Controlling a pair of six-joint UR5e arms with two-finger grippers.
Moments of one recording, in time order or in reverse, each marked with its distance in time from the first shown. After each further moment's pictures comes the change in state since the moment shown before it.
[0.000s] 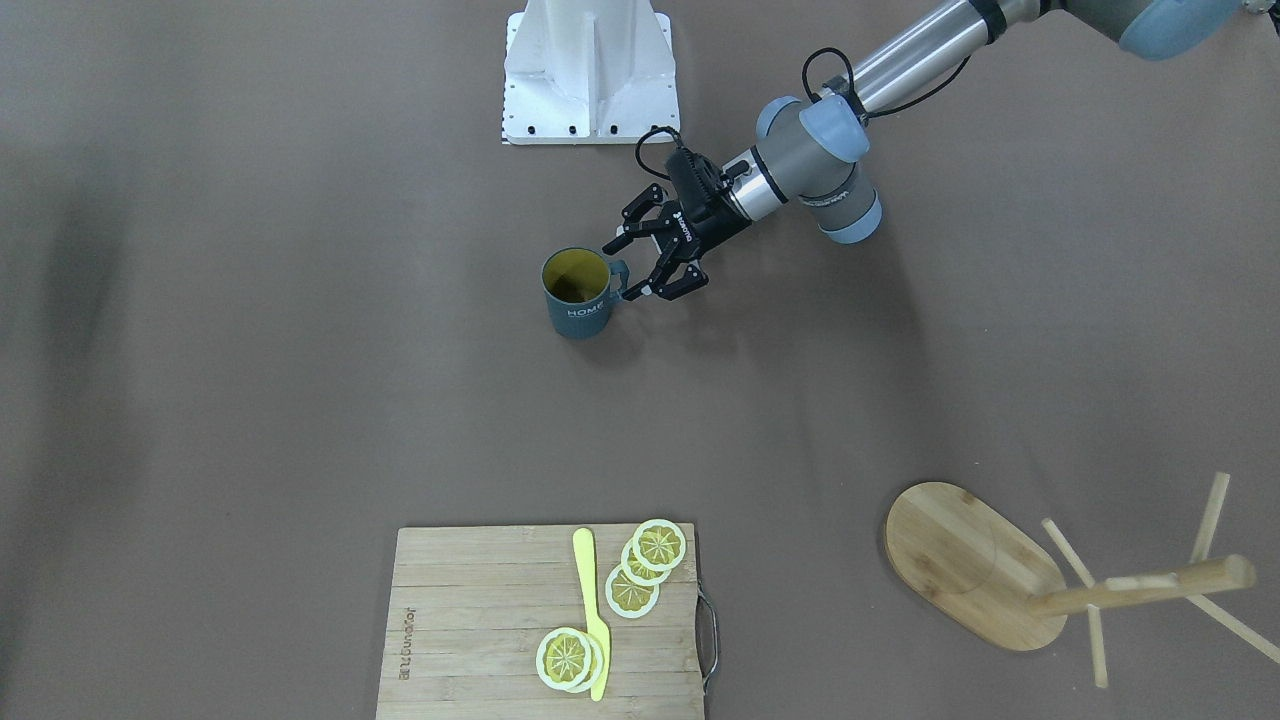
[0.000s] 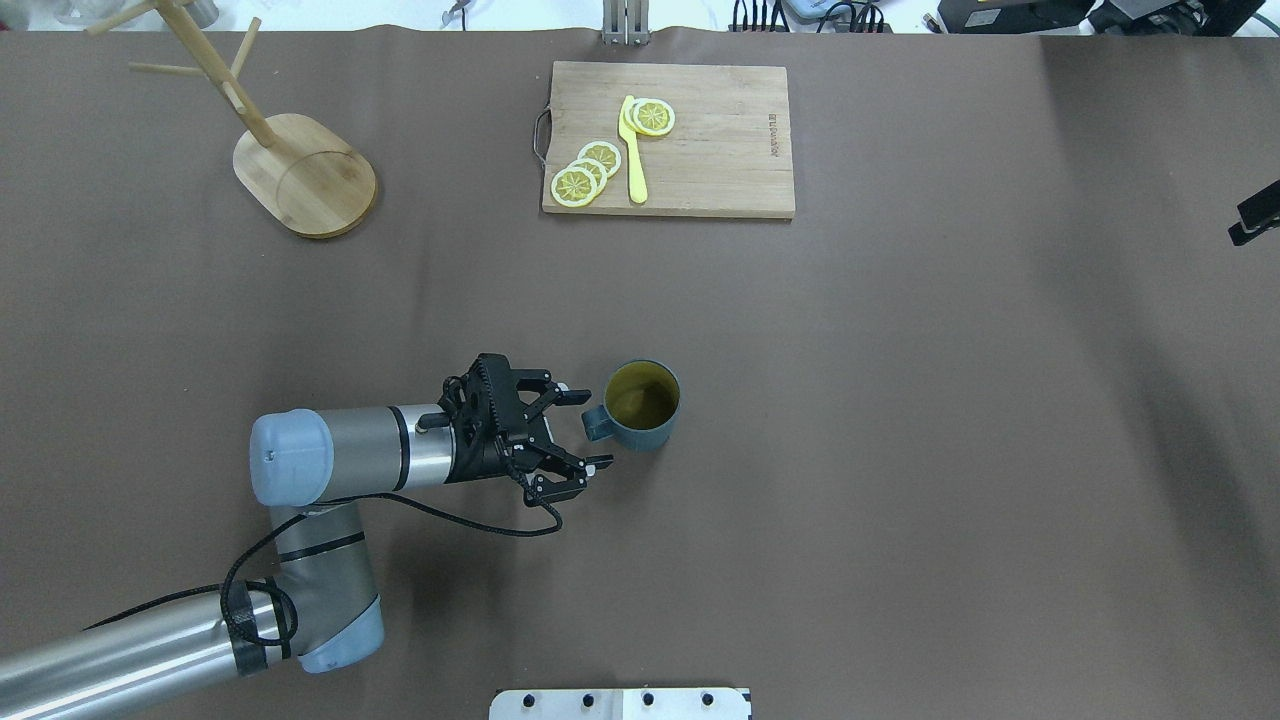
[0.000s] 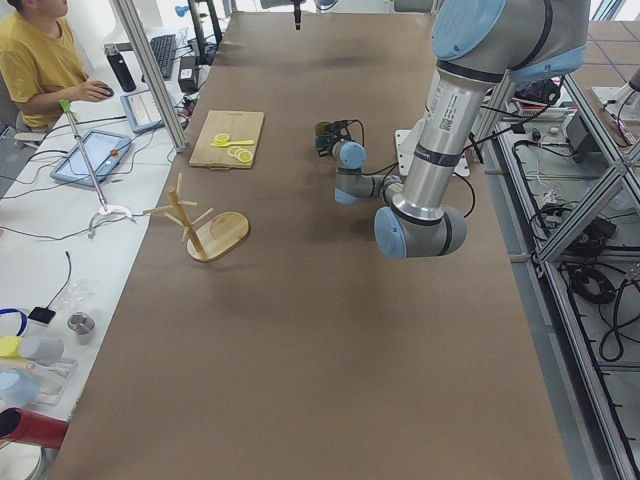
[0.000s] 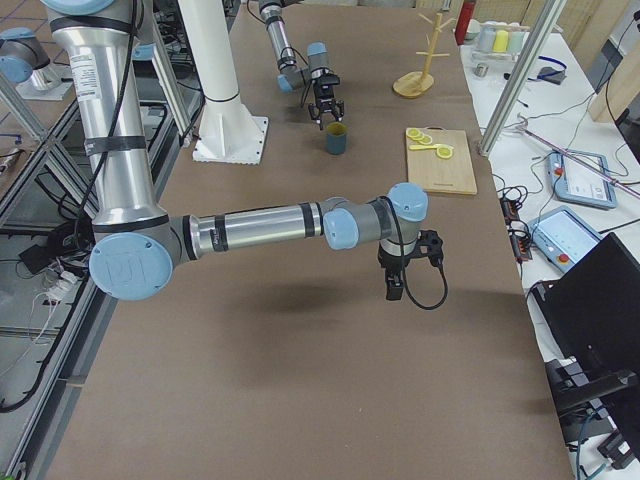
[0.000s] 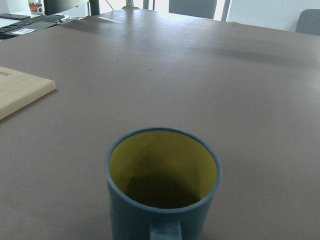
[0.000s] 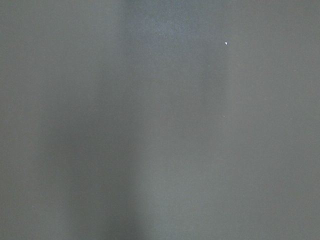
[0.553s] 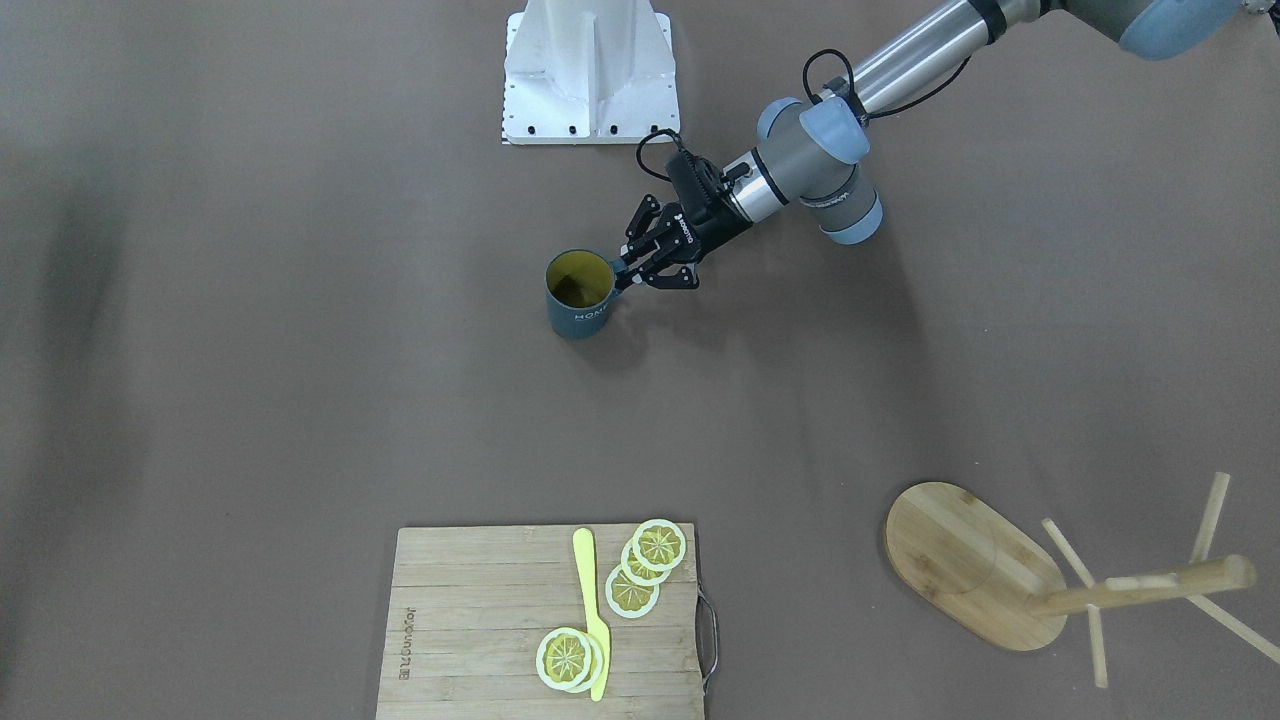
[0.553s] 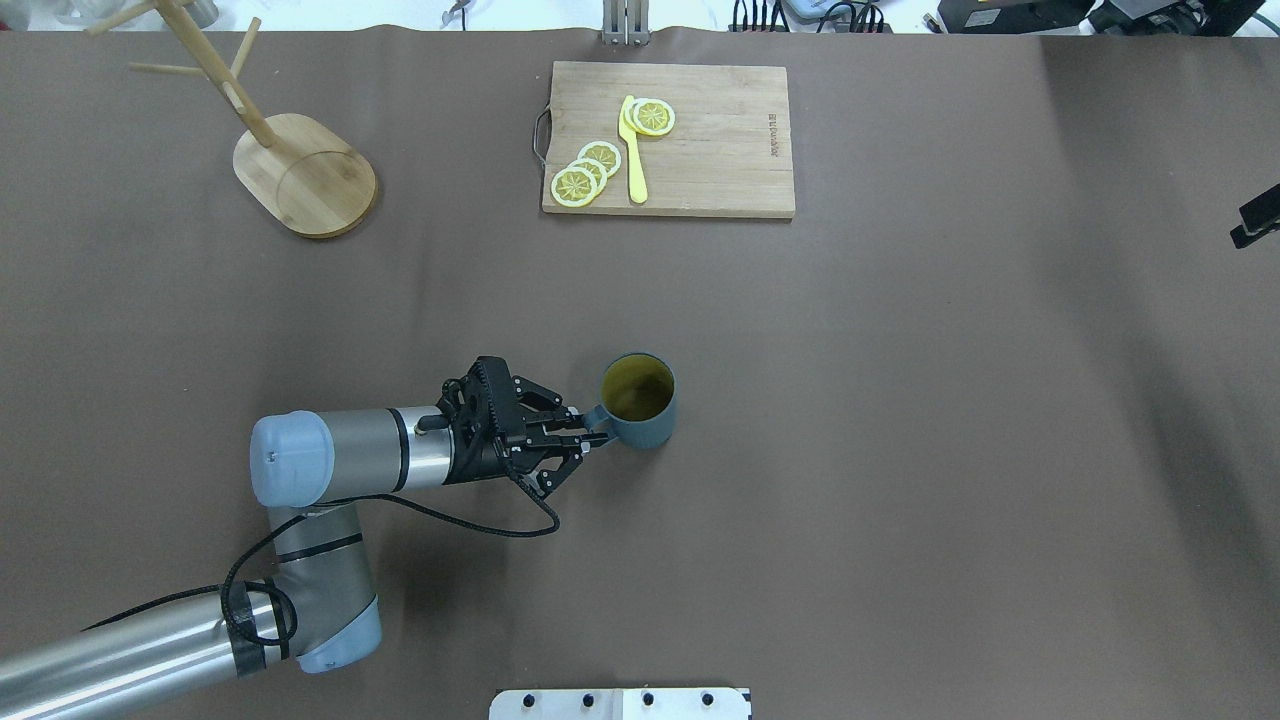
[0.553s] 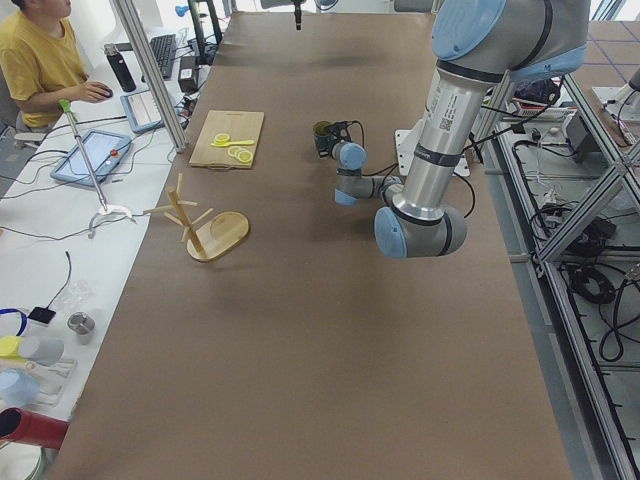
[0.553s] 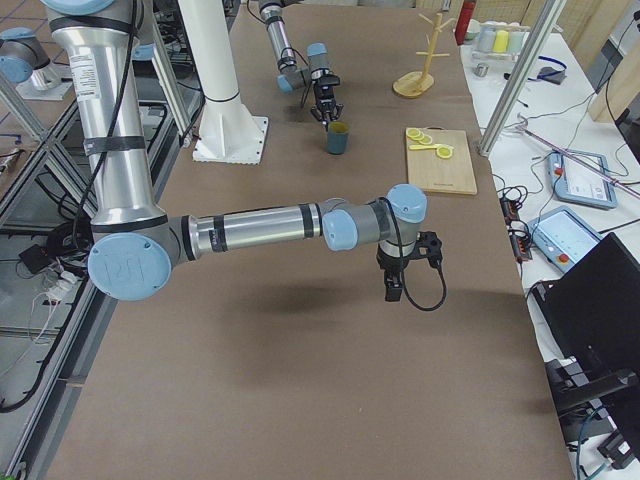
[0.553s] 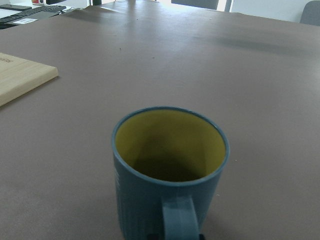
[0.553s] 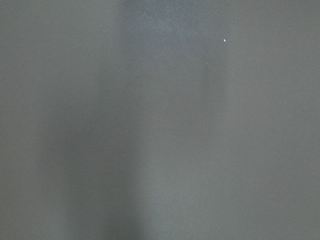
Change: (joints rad) left arm -0.001 0.001 0.004 0.000 0.001 0.000; right arm 0.000 -0.005 0.001 0.001 0.000 0.000
